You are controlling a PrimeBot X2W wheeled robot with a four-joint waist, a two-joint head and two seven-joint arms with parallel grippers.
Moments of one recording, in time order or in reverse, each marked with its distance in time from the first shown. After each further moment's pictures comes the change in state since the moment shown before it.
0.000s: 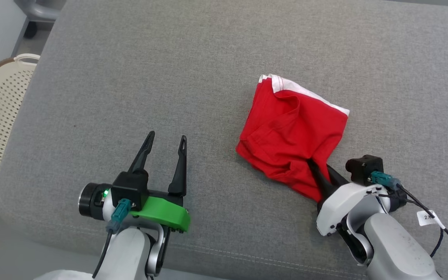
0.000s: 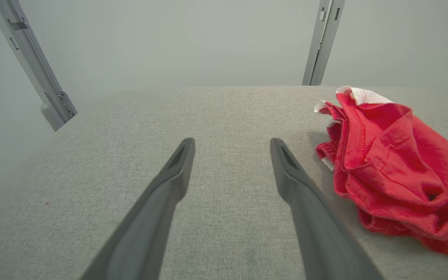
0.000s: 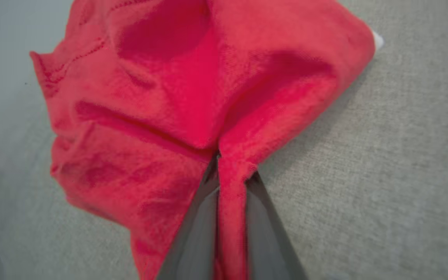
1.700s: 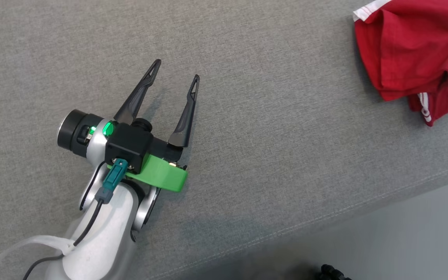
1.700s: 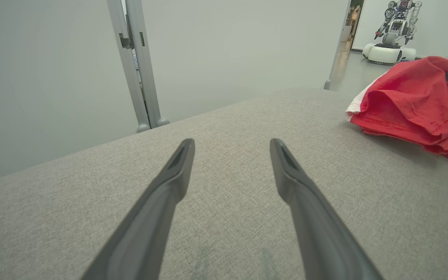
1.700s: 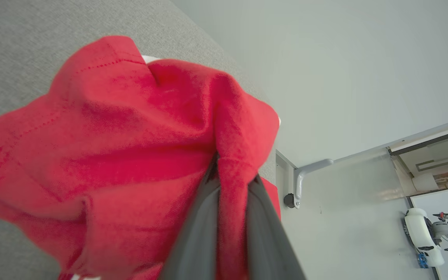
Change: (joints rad) left arm -0.190 0.104 -0.066 -0.238 0.094 -0.061 0.109; right arm -0.394 -0.596 0.097 0.053 -0.264 0.000 -0.189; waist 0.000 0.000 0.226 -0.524
